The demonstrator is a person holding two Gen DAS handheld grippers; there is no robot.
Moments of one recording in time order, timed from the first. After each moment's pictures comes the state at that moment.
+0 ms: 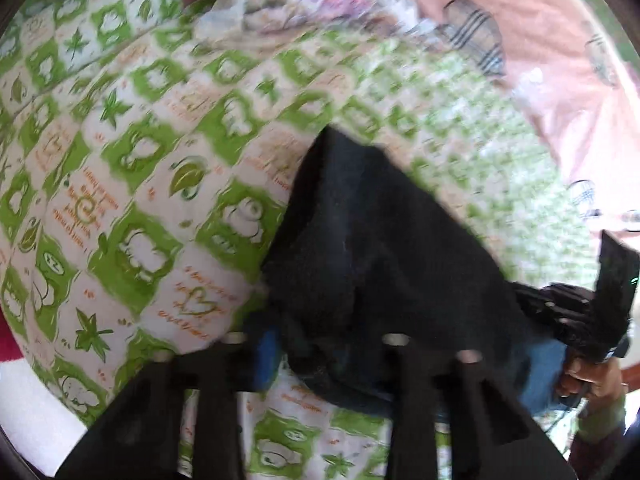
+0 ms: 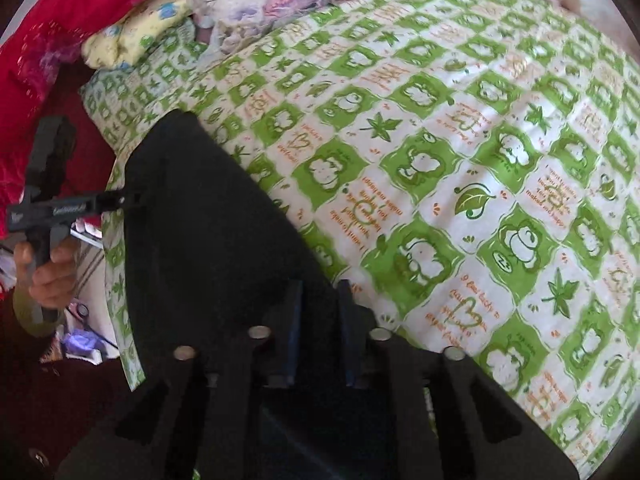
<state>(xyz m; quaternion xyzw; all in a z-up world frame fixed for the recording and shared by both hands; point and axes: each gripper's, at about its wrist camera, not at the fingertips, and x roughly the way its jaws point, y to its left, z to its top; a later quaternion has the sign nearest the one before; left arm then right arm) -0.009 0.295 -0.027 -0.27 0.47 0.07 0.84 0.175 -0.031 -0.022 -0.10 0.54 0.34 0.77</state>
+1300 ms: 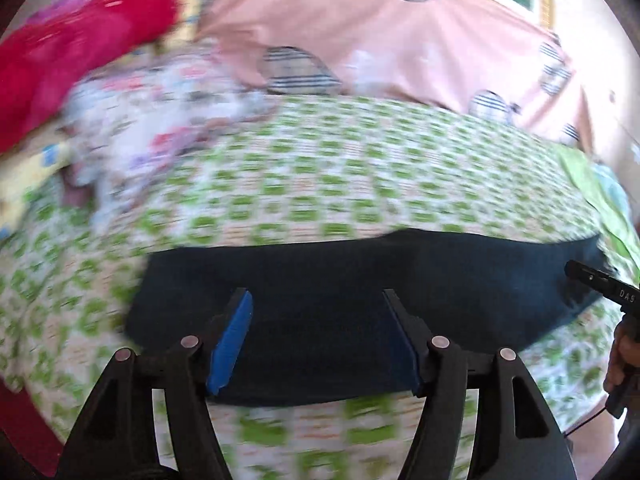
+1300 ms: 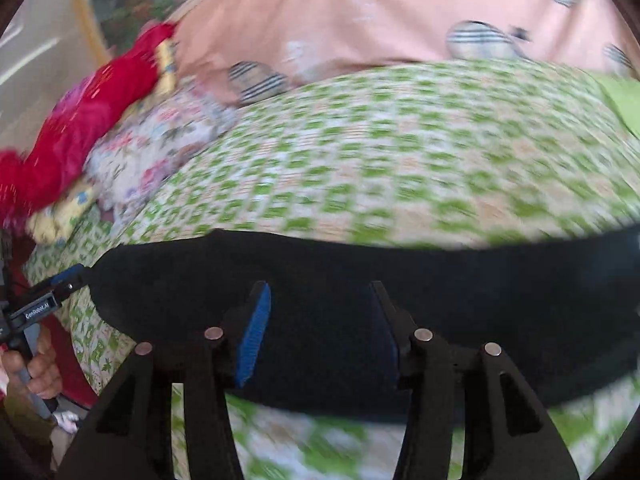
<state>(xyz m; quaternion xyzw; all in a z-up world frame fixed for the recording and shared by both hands) -0.009 0.156 0.033 0.01 0.37 -0.05 0.93 -0.016 -0.190 0.015 0.14 0.35 0.00 0.92</state>
